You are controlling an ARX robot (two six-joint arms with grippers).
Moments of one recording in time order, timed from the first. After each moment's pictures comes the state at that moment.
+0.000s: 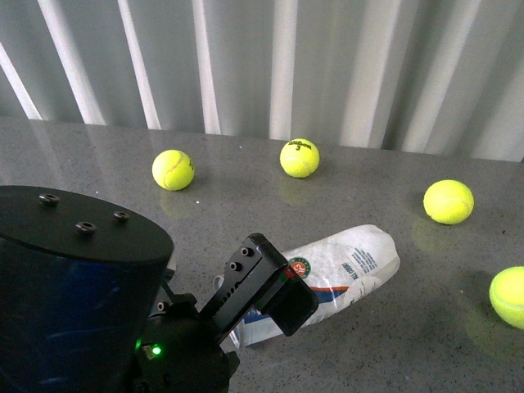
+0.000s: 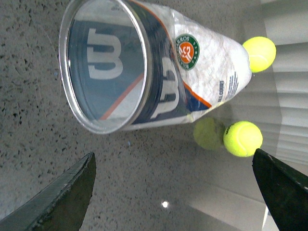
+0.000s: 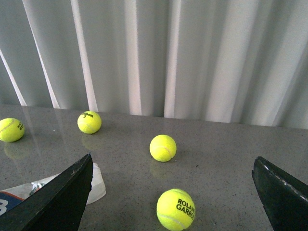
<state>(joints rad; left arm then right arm) -0.62 1.86 0.51 0.78 0.04 -1.21 0.00 0.00 0.00 0.00 0.00 -0.01</state>
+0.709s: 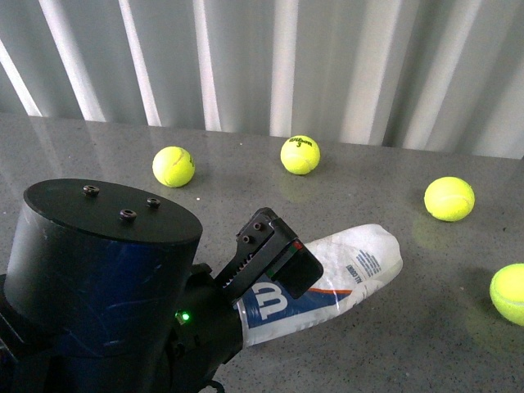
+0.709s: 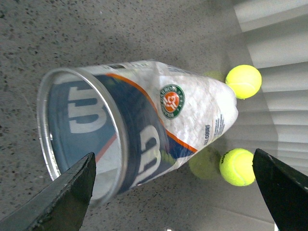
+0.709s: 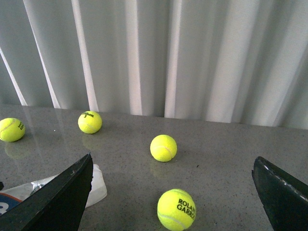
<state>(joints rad) -0.62 1.98 0.58 0.92 -0.05 -1.15 0.00 0.00 0.00 0.00 0.00 -0.01</state>
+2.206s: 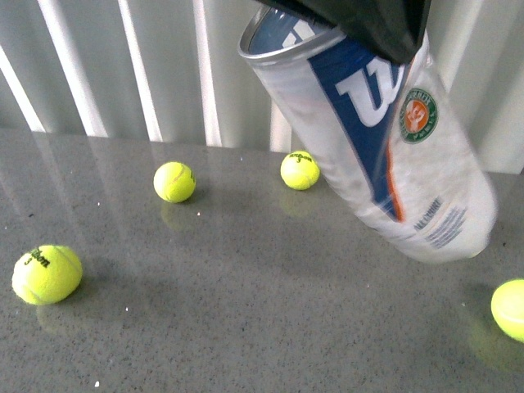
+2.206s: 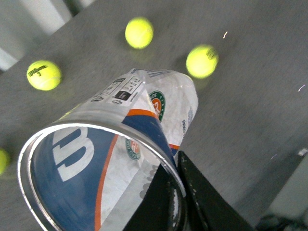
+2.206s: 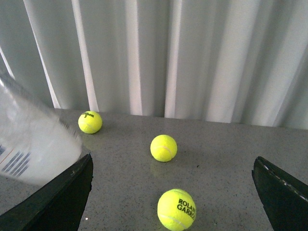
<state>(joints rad) -0.67 1.43 1.25 -0.51 0.13 0.25 0.00 0.00 0.00 0.00 0.00 -0.01</state>
